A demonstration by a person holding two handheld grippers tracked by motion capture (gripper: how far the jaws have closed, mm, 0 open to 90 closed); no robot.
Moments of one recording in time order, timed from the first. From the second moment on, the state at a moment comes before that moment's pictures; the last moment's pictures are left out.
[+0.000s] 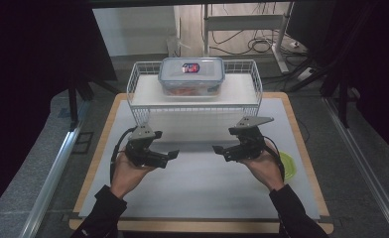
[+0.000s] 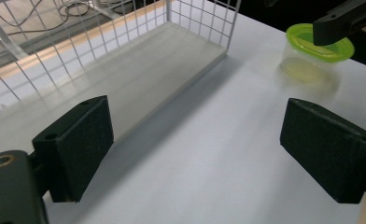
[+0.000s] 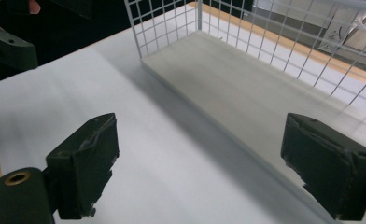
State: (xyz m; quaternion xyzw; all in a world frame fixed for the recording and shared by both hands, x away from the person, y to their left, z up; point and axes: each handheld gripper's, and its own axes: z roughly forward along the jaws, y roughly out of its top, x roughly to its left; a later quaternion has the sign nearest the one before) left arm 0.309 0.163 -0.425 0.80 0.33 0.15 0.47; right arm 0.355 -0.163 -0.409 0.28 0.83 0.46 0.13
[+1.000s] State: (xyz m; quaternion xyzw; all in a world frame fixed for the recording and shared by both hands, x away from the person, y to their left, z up) left arm 0.252 0.168 -0.509 0.82 0.35 0.18 0.42; right arm 0.296 -0.193 -0.477 0.30 0.85 0.42 0.12
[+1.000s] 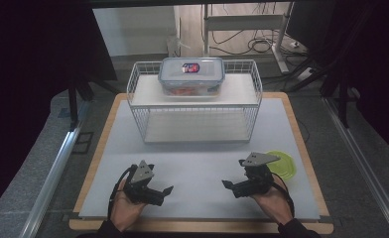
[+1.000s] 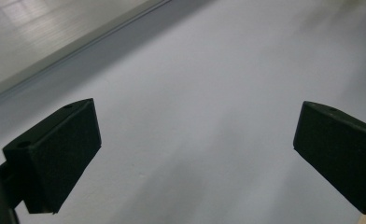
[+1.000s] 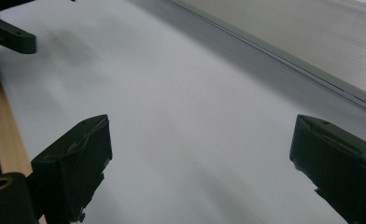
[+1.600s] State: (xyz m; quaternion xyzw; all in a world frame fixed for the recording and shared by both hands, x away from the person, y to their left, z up) left arm 0.250 0.173 -0.512 0.82 0.35 0.19 0.42; right arm 0.301 -0.219 -0.460 0.35 0.84 0.39 0.15
